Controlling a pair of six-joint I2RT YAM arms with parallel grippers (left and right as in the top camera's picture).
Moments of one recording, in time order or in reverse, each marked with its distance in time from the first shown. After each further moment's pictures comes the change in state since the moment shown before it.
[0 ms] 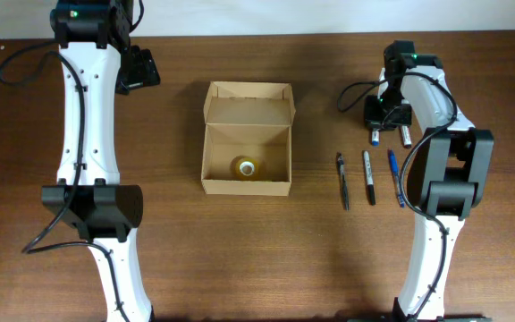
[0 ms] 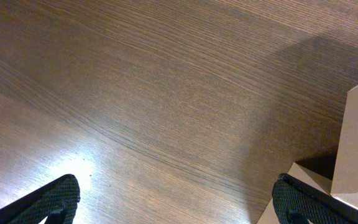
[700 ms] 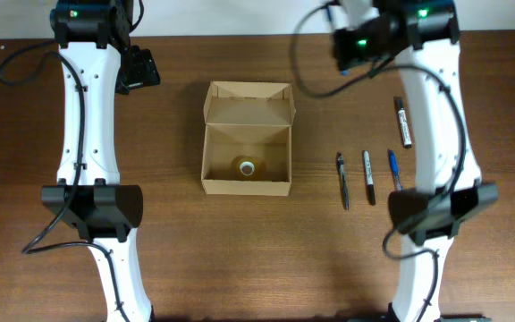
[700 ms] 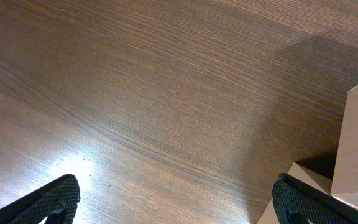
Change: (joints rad) left arm 0.000 0.000 0.000 0.000 0.000 0.000; right arm 0.277 -0.216 0.634 -0.298 -0.149 -0.328
